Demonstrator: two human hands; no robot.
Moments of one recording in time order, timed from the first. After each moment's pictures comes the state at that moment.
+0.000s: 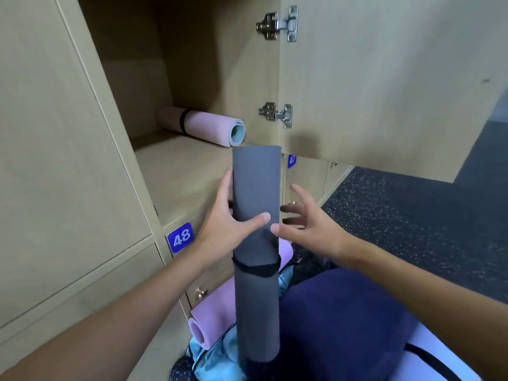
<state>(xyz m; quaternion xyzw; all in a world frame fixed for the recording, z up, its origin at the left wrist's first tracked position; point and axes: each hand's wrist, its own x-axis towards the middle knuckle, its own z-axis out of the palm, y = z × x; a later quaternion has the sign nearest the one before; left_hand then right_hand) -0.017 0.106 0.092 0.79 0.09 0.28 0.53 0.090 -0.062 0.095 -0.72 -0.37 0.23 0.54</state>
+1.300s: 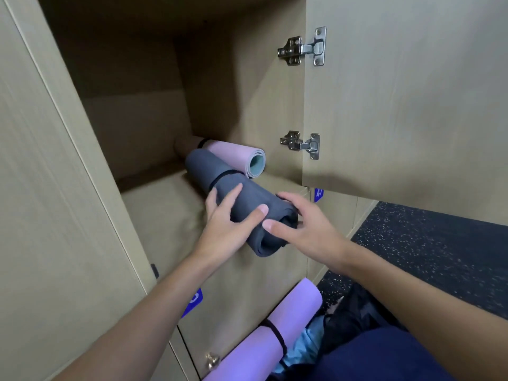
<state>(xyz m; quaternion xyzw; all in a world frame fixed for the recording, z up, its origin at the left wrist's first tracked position) 0.046 0.178 0.124 0.80 0.22 0.31 0.47 0.147 0.031 0.128 -0.66 -0.42 0.17 0.59</state>
